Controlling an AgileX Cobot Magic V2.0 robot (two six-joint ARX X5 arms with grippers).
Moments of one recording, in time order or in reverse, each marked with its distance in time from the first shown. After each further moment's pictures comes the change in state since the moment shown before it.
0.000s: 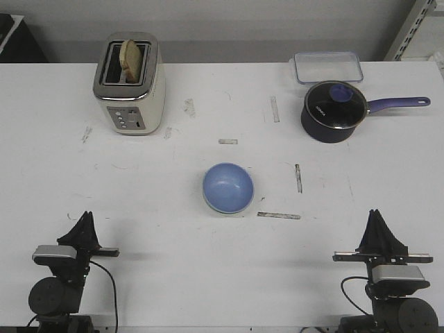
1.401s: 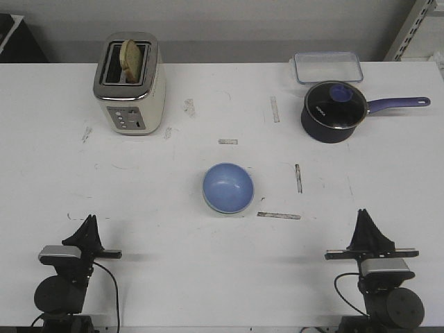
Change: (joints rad) left arm 0.000 -0.010 -0.051 -0.013 0.000 0.000; right arm -0.057 -0.006 -0.151 0.077 -0.121 0.000
